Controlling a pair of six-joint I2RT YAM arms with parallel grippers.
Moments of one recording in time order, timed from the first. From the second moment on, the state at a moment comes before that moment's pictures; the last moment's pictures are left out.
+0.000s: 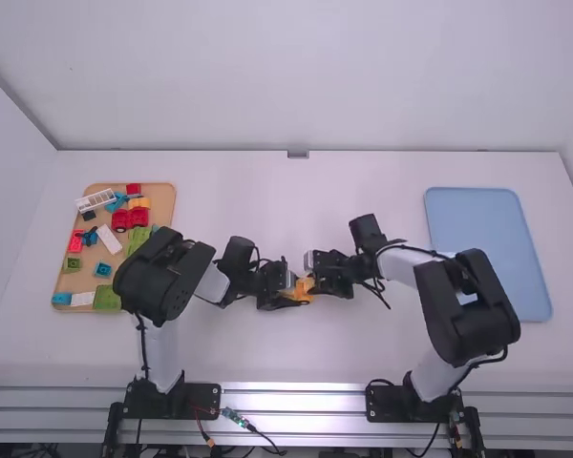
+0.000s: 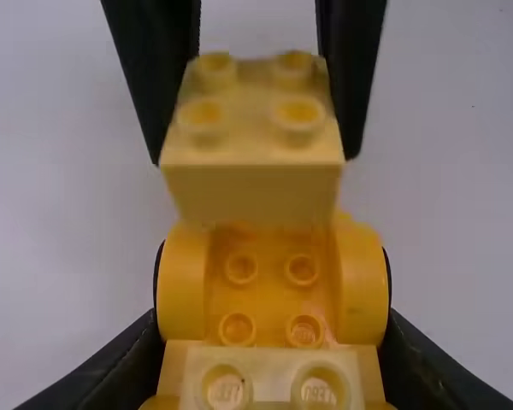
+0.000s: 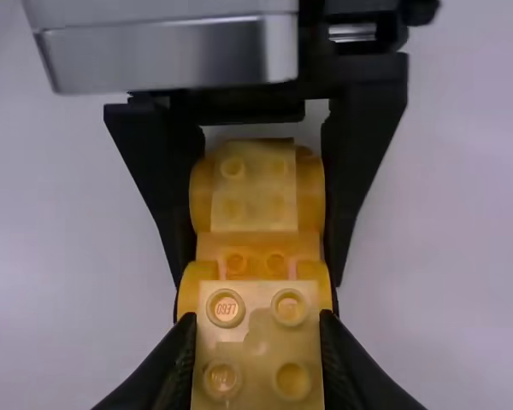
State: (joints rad) left arm -0.36 2.01 0.58 0.59 0.91 0.81; right arm 0.34 1.77 0.78 -0.31 -0.83 -1.17
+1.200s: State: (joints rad) left arm -0.36 2.01 0.58 0.58 0.91 0.81; right arm 0.44 1.77 0.73 -0.13 -0.73 -1.00
